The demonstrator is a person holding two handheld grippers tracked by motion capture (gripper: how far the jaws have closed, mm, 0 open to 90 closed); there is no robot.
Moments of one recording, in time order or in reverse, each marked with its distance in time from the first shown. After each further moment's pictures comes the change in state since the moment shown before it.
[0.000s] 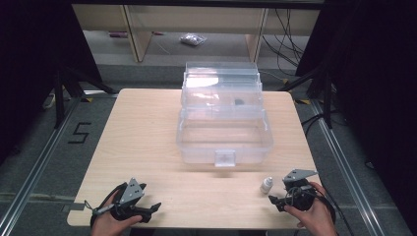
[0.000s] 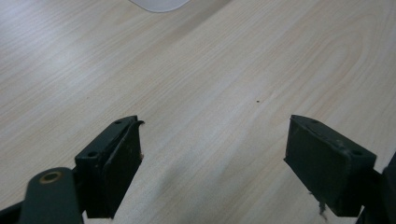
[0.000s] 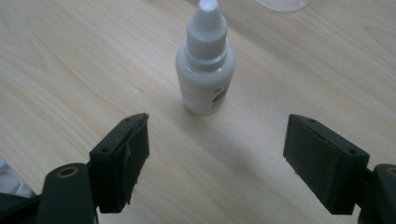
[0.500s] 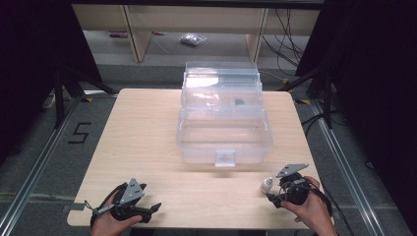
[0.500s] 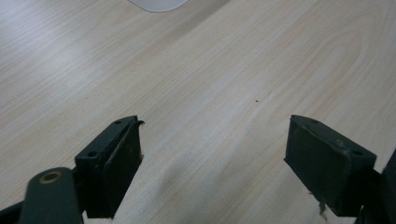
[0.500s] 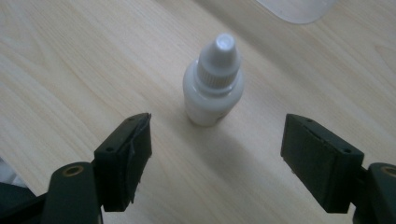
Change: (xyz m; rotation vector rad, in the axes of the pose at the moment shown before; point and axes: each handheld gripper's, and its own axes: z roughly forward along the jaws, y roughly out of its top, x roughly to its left) left arm 0.000 0.000 0.000 0.001 0.002 0.001; right arm 0.003 0.022 0.003 0.083 0.003 -0.056
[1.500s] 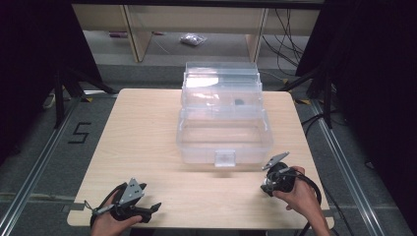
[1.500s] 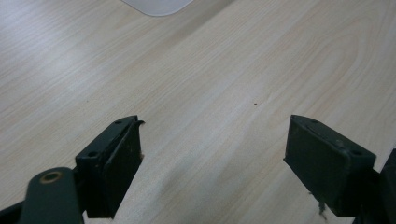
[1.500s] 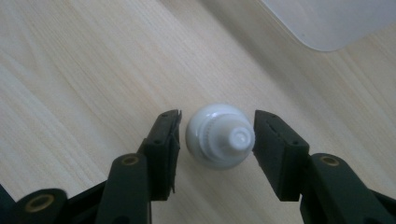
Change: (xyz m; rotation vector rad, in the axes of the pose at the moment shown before) left arm -0.001 0.001 -0.001 -0.015 -0.005 -0.001; right arm -0.001 0.037 0.018 0.118 0.014 -0.121
